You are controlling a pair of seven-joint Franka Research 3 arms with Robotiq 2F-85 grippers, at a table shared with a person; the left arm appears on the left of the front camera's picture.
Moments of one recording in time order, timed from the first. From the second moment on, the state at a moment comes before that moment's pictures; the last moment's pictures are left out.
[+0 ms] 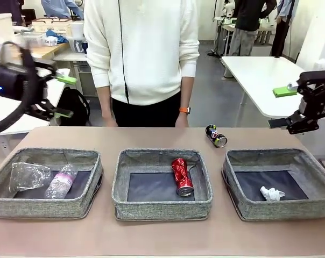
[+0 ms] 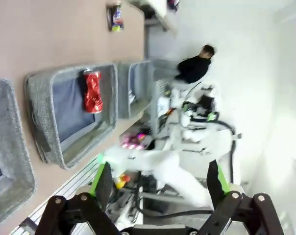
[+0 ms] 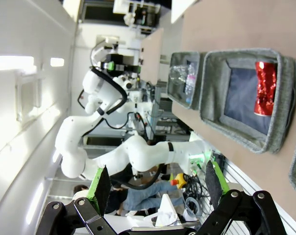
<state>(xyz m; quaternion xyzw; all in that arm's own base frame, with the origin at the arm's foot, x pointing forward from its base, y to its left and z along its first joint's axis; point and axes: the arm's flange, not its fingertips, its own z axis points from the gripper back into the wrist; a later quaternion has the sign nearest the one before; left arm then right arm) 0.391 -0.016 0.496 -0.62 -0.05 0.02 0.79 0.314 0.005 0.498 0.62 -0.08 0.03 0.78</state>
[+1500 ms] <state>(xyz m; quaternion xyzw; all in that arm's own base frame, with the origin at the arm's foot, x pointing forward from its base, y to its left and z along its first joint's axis) 0.394 0.020 0.472 -0.65 -0.04 0.04 0.75 0.314 0.005 0.498 0.62 -0.08 0.03 0.78</state>
